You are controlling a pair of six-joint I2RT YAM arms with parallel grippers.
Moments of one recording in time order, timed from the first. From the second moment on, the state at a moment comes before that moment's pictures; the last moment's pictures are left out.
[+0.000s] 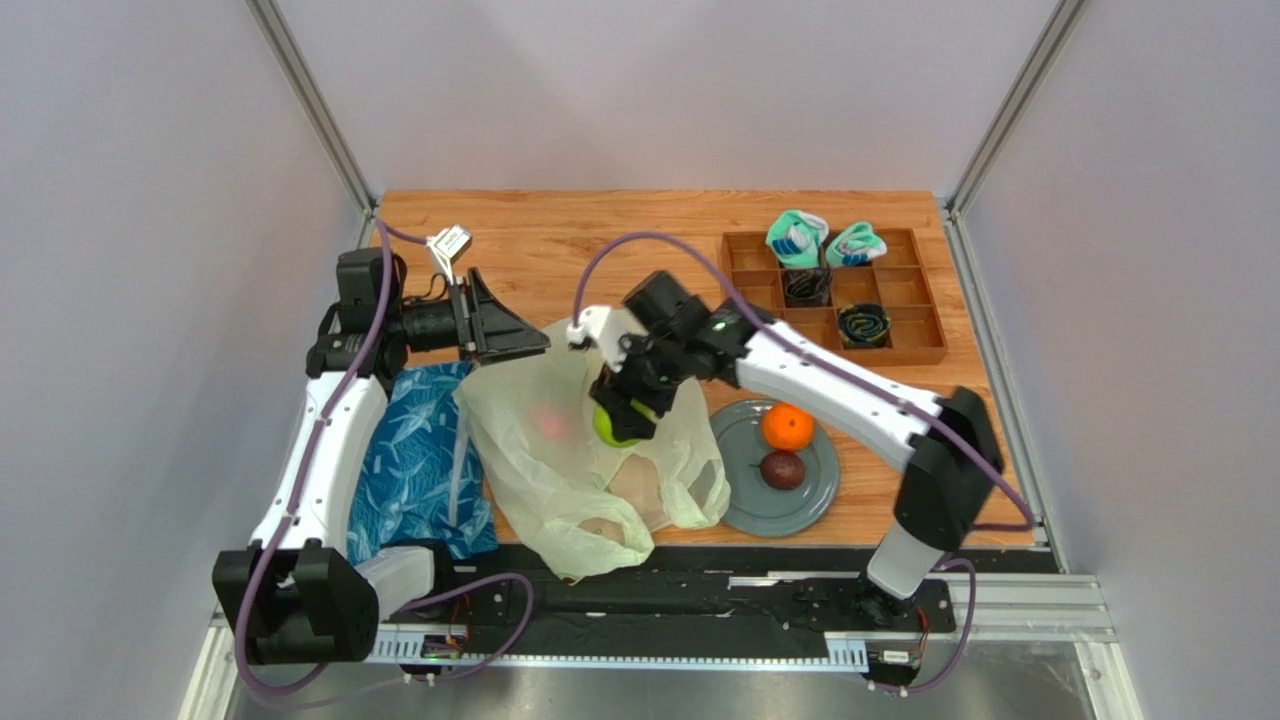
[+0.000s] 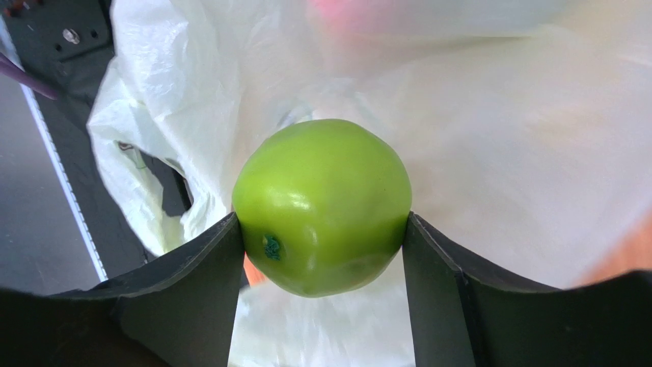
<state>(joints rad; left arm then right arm) 0.03 1.12 1.02 -0.45 1.23 -0.58 0.90 1.72 1.50 -0.77 -0.36 -0.26</state>
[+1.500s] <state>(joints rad) 0.03 1.27 0.98 -0.44 1.22 -0.62 0.27 1.19 0.81 -0.94 -0.22 -0.62</state>
